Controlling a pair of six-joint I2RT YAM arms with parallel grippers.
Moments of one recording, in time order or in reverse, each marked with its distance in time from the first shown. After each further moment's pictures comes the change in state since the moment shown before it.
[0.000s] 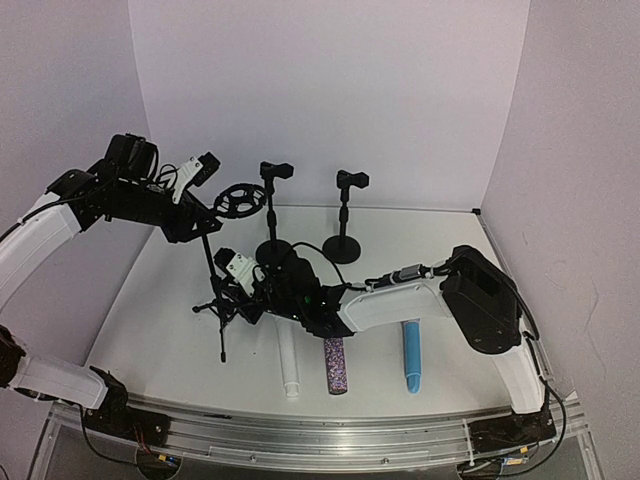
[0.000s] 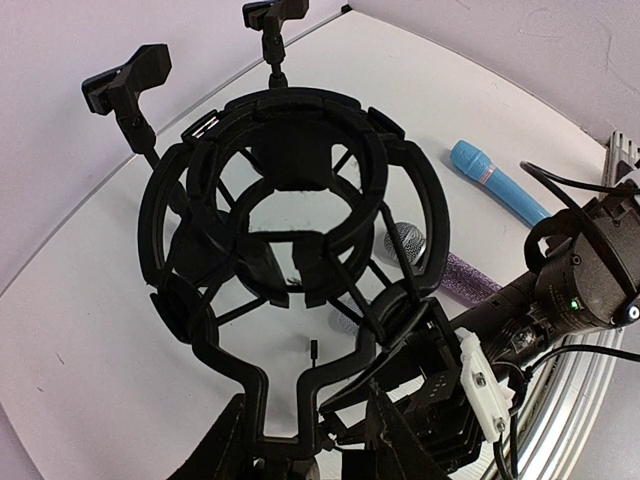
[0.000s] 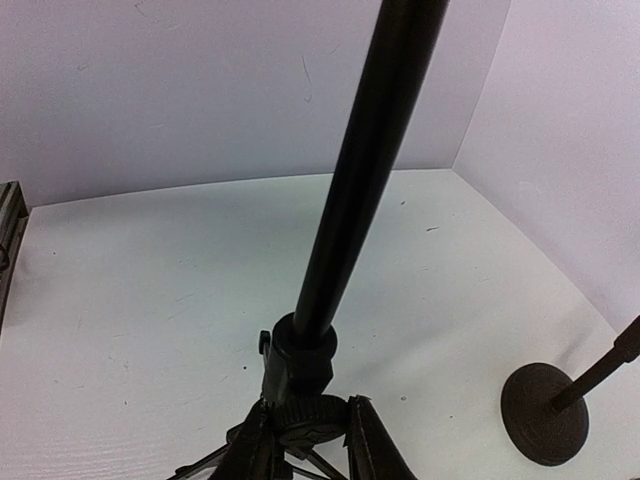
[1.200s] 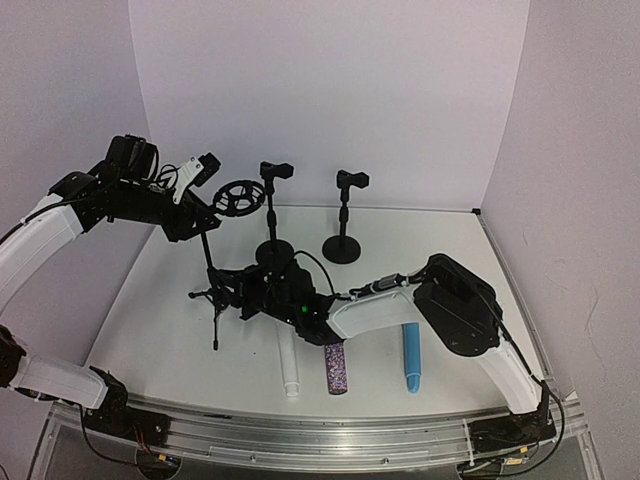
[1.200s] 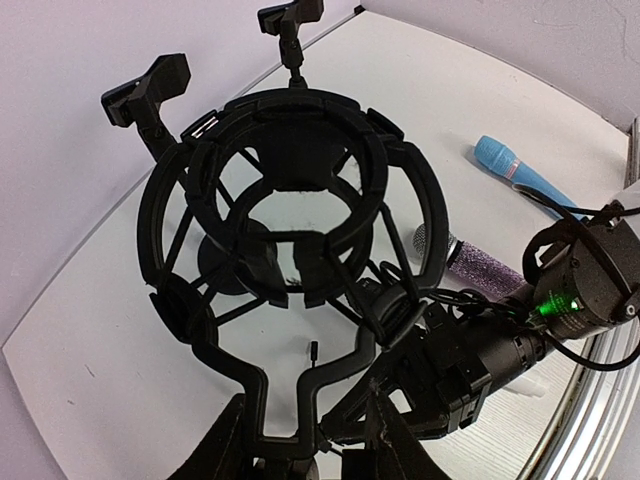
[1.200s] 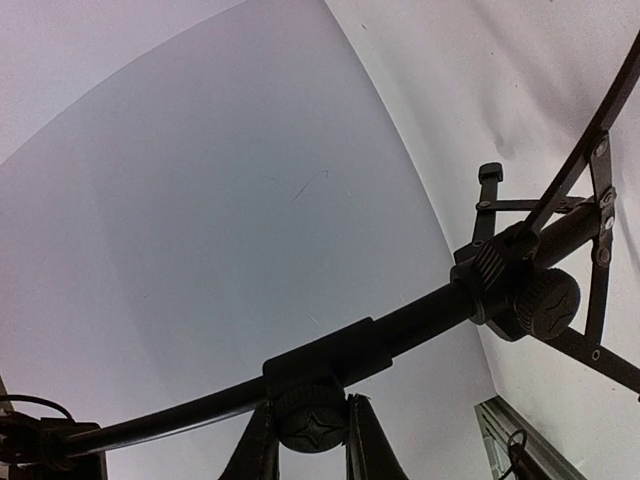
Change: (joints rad) left arm 0.012 0.003 -0.022 0.048 -0.027 0.069; right arm -0.024 0.135 0.056 0.247 0.002 2.125
